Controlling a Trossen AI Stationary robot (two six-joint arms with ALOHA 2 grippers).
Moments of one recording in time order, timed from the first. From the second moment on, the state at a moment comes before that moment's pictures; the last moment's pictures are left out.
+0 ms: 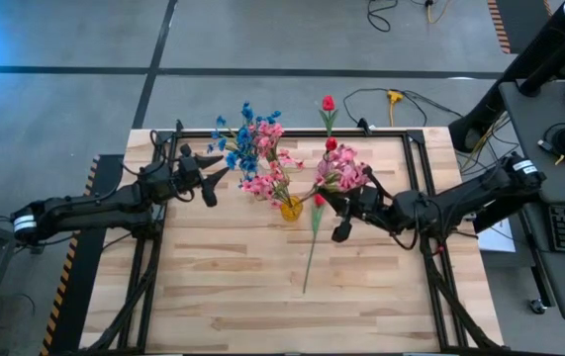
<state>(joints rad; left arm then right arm) 0.36 0.65 0.25 0.36 -0.18 0.04 0.29 1.22 0.75 0.69 0.66 -0.18</state>
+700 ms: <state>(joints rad) 0.36 0.68 0.25 0.37 -0.18 0.04 0.23 1.29 0.75 0.70 0.66 -0.14</state>
